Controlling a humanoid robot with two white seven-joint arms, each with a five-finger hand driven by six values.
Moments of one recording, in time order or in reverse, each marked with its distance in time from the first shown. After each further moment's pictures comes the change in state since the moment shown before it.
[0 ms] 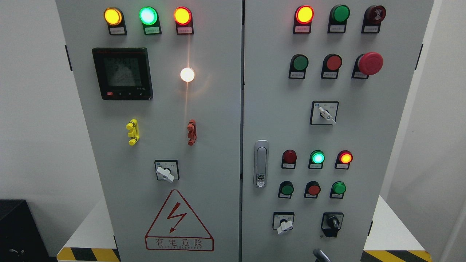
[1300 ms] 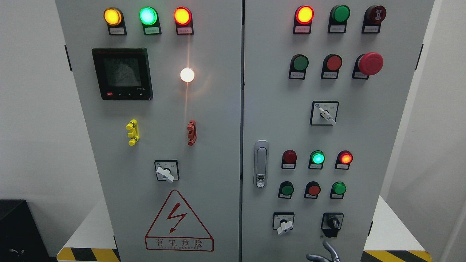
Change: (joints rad) left arm 0.000 0.000 0.000 0.000 0.000 0.000 0.000; right arm -0.003 0.001 0.012 -0.038 0.368 -0.102 -0.118
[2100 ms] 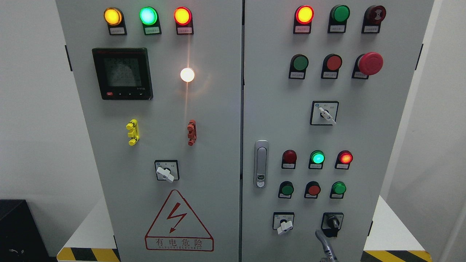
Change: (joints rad) left arm 0.000 0.000 0.000 0.000 0.000 0.000 0.000; right arm -0.058 0.000 -0.023 -0.004 0.635 -0.084 -0.165
